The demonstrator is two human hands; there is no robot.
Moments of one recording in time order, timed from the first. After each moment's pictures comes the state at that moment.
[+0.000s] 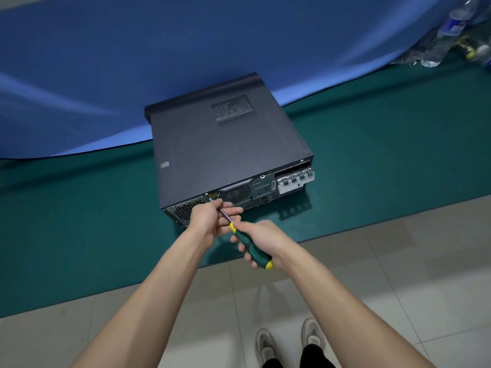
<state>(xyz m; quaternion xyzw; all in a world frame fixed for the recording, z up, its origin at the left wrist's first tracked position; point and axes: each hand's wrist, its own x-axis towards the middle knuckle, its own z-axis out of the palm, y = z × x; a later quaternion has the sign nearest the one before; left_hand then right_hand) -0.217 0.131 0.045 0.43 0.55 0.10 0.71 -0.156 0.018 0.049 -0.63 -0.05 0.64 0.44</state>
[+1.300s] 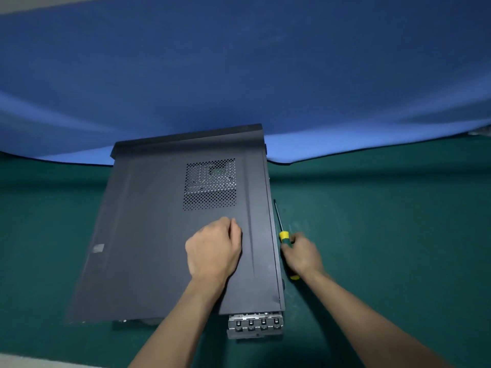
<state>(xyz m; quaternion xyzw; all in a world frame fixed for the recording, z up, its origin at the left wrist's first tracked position) -0.001 0.196 0.018 0.82 0.55 0.11 0.07 0.143 0.123 -0.081 -0.86 -0.26 0.39 0.18</state>
